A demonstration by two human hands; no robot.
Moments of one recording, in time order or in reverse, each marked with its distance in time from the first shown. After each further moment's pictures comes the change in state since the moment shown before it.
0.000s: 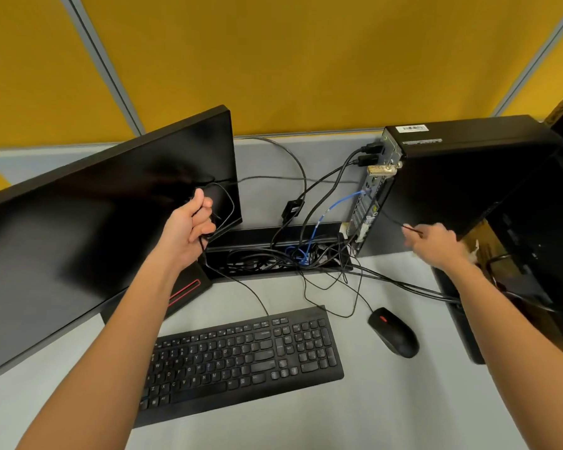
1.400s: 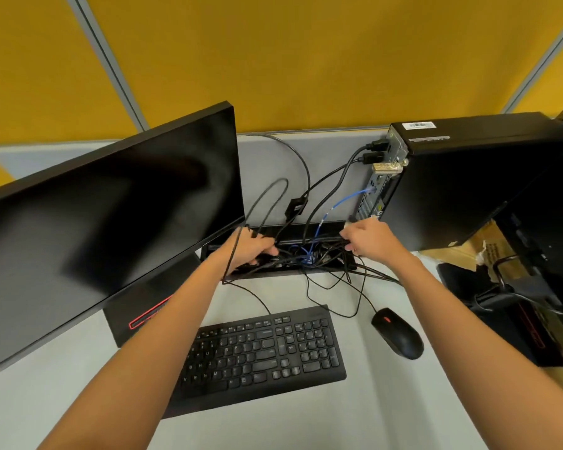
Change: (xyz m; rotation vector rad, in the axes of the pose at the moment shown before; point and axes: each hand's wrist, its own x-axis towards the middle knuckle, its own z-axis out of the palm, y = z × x) left_hand 0.012 -0.064 0.037 1.090 -0.022 -0.183; right_hand -0.025 -0.102 0.025 0.372 -0.228 -0.158
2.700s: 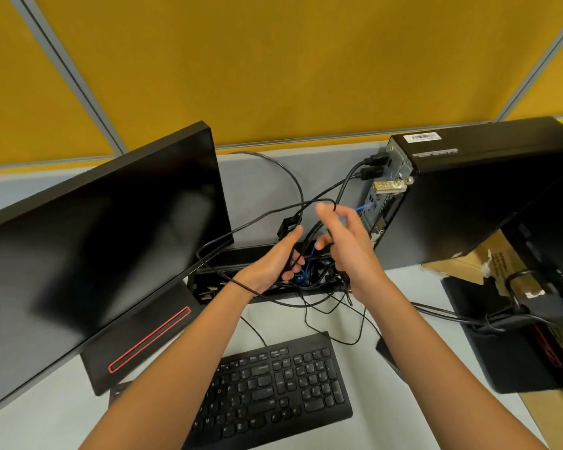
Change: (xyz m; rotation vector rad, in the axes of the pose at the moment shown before) left_hand 0.047 0.035 0.046 -0.306 -0.300 -0.015; right_hand -0.016 -0.064 0.015 0.772 0.060 -0.011
